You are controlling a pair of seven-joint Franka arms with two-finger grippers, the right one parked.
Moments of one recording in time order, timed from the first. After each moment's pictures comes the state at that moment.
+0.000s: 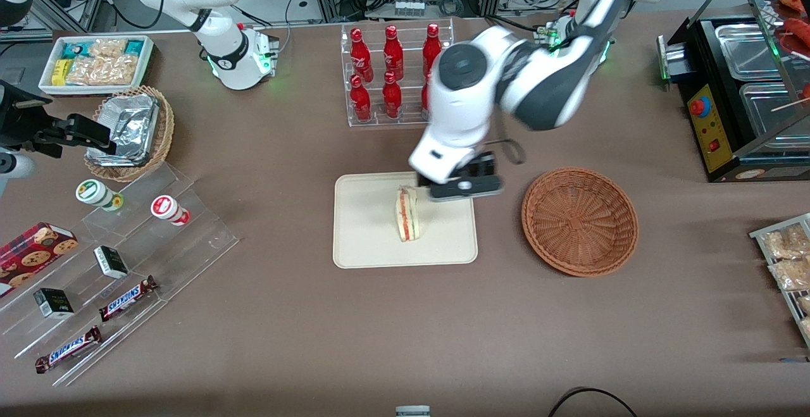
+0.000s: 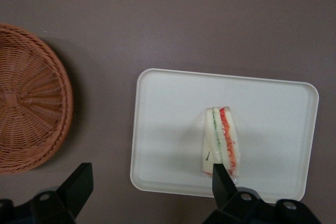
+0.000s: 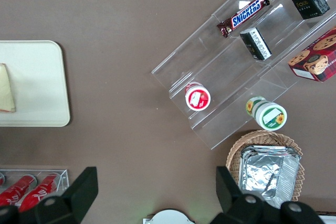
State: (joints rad) arm -0.52 0.34 -0.16 -1.51 0.14 1.88 -0.87
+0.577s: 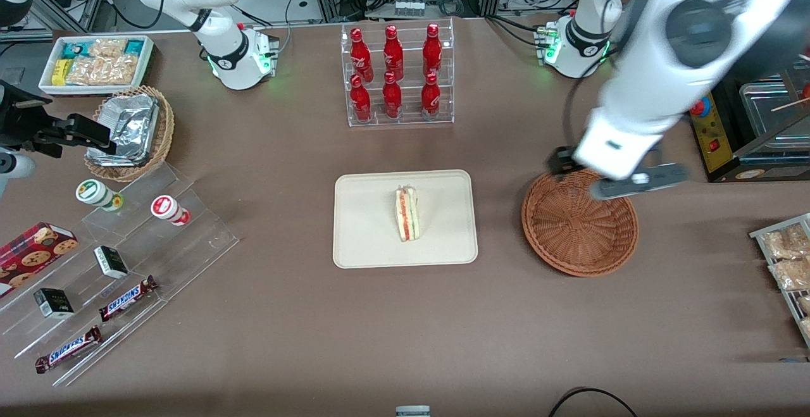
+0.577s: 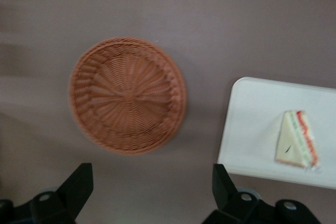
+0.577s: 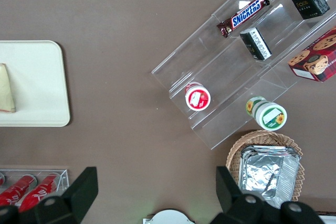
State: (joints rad) arm -0.17 0.12 -0.15 -1.52 0.05 1.59 -0.47
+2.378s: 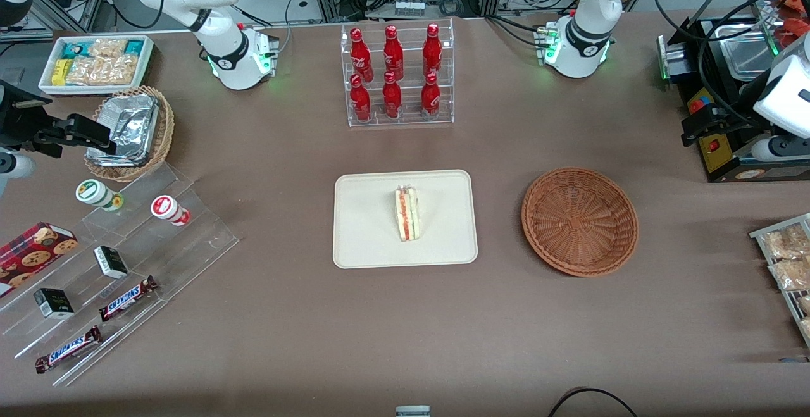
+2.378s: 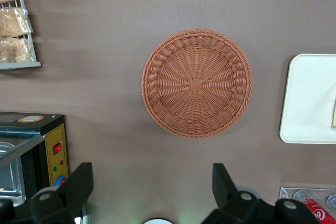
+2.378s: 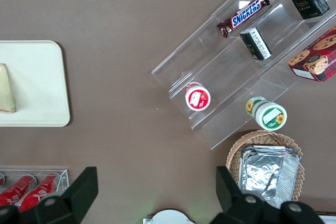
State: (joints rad) arm 0.00 -0.01 -0.05 -1.57 0.03 1.50 -0.09
